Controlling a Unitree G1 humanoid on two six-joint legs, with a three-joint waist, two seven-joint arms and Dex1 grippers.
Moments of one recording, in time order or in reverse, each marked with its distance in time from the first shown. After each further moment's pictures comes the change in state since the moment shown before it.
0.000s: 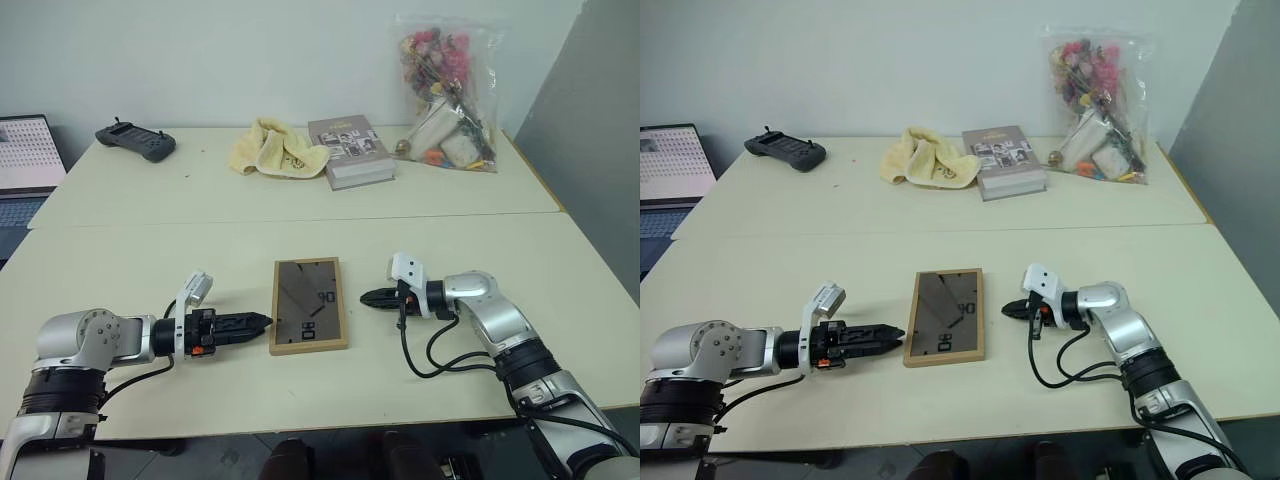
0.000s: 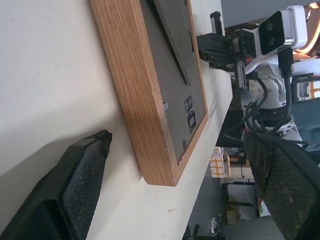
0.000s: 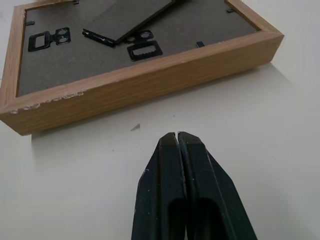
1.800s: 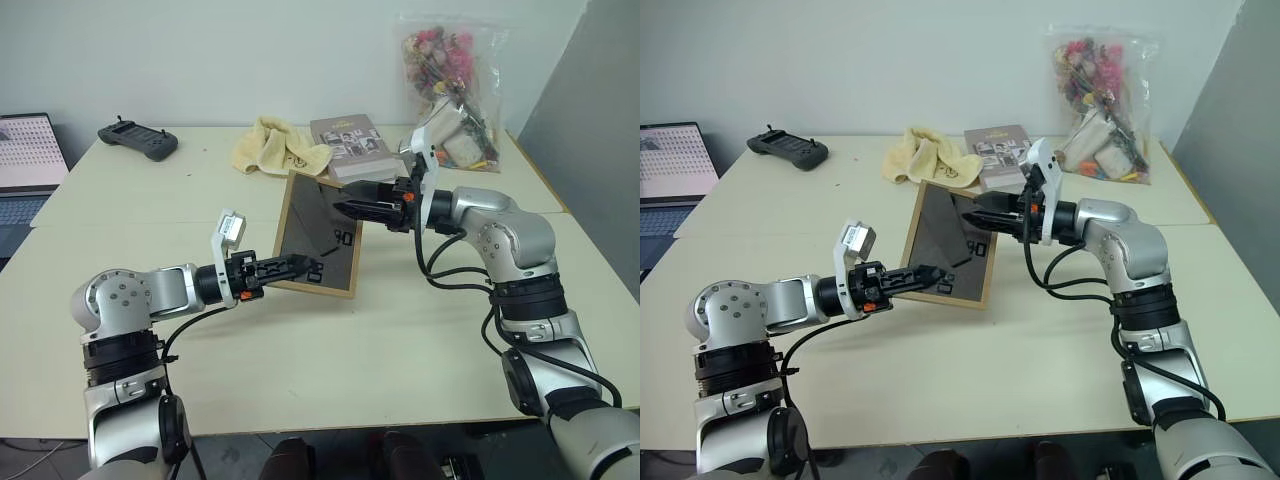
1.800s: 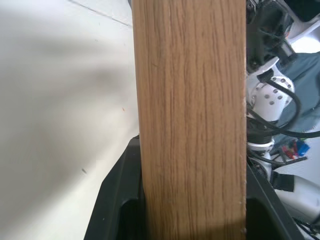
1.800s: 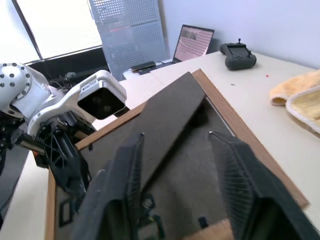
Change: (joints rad) left arm -0.218 -0.359 0.342 -0.265 -0.143 0.231 0.398; right arm -0.346 0.072 -0.241 -0.159 0.340 0.501 -0.107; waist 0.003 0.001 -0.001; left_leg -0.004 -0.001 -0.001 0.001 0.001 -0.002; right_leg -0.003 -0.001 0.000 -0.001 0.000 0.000
